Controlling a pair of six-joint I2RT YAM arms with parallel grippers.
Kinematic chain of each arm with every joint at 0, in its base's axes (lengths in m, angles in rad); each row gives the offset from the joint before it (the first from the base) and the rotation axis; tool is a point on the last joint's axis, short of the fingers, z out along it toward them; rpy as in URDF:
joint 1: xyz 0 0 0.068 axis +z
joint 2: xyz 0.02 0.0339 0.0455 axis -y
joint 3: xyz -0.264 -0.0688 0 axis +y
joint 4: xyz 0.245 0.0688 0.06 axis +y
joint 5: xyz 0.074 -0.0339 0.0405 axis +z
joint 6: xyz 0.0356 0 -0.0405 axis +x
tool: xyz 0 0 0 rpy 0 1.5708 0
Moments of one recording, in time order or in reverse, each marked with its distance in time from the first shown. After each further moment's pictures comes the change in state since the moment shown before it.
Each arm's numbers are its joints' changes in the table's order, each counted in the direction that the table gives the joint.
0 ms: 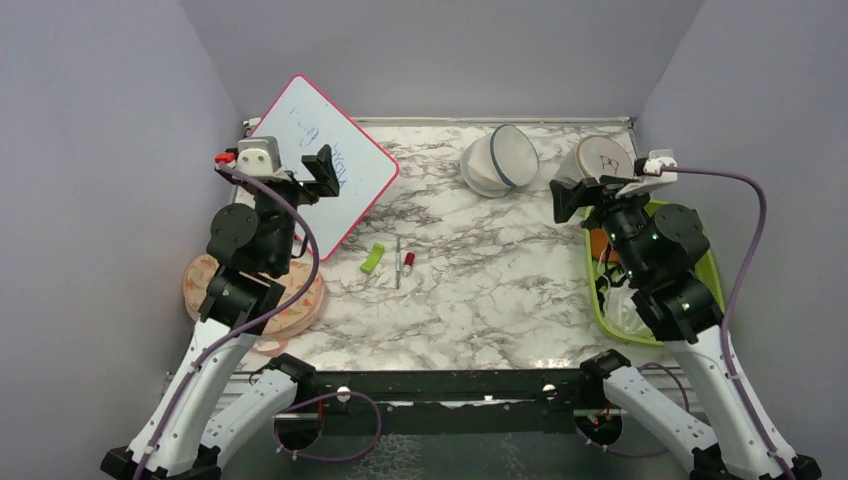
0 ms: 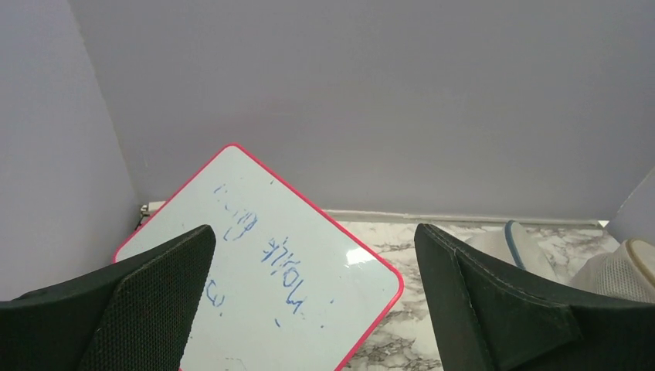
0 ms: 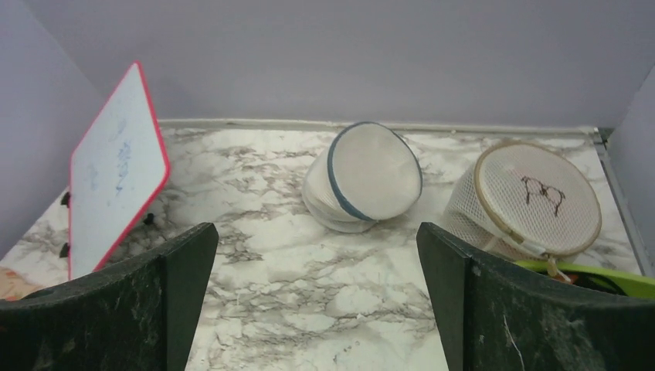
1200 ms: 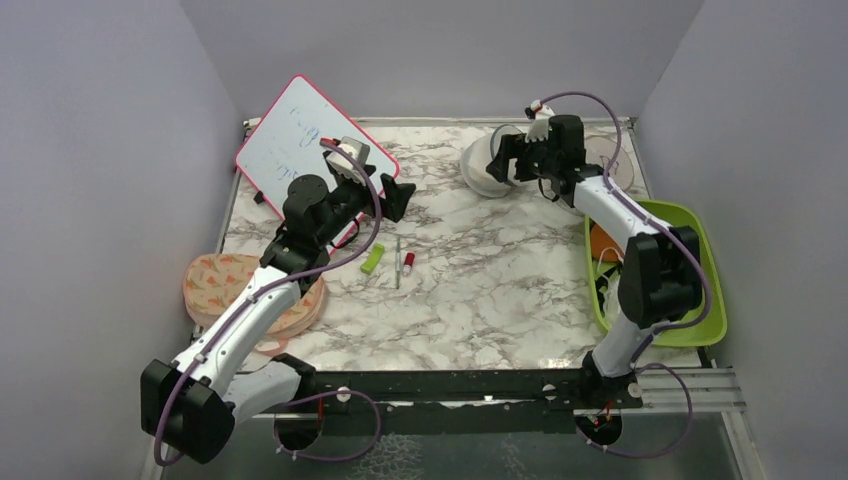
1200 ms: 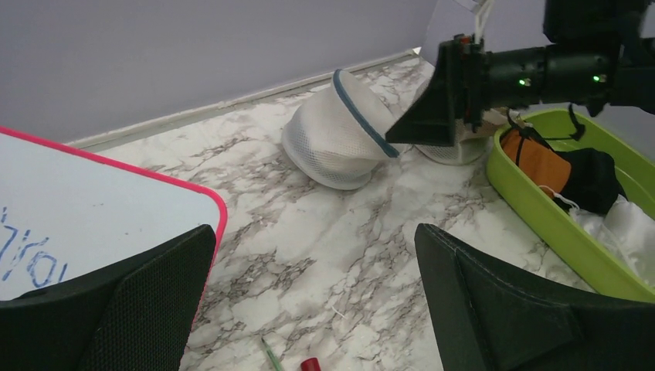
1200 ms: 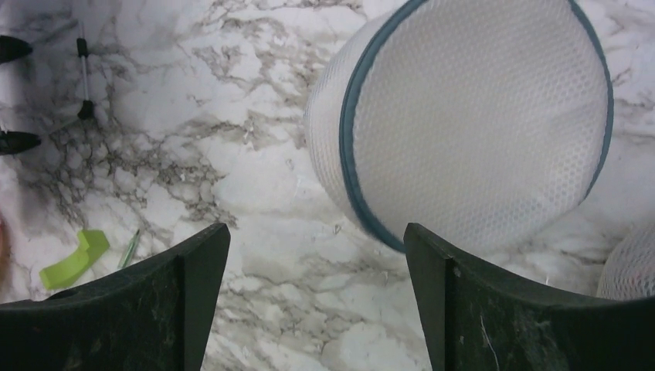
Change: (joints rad) left arm 0.012 -0.310 0.157 -0.203 -0.588 -0.137; right arm -0.208 -0.997 -0.232 -0.215 0.521 0.025
